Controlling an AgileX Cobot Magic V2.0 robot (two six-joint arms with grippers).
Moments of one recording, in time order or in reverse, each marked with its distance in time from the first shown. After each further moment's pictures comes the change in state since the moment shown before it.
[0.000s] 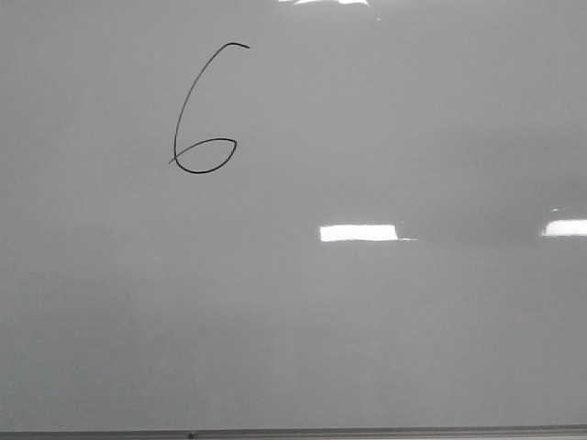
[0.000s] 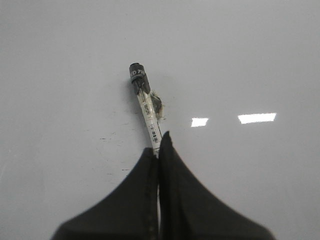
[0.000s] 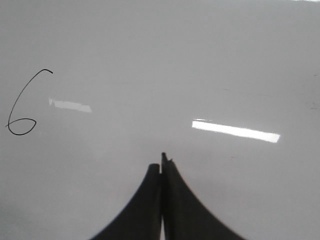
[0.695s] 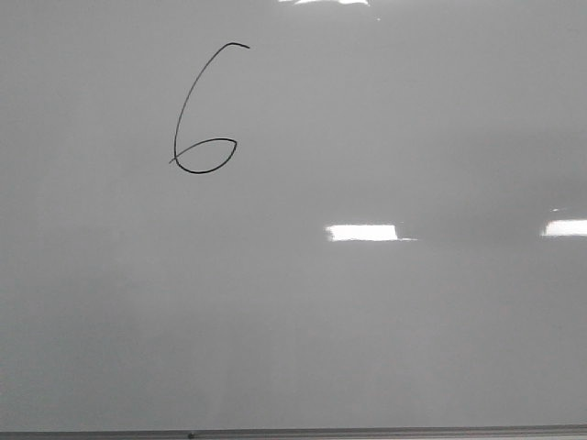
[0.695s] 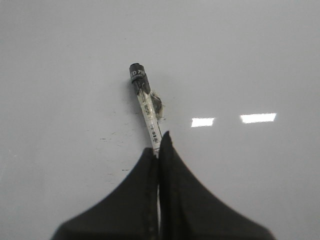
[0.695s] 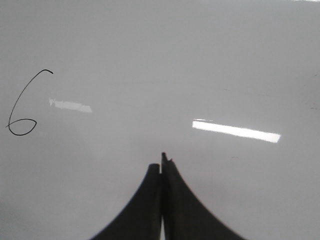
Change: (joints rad) left arm 0.000 0.000 0.000 0.000 0.000 0.001; right arm 0.000 0.000 0.002 0.002 -0.003 0.000
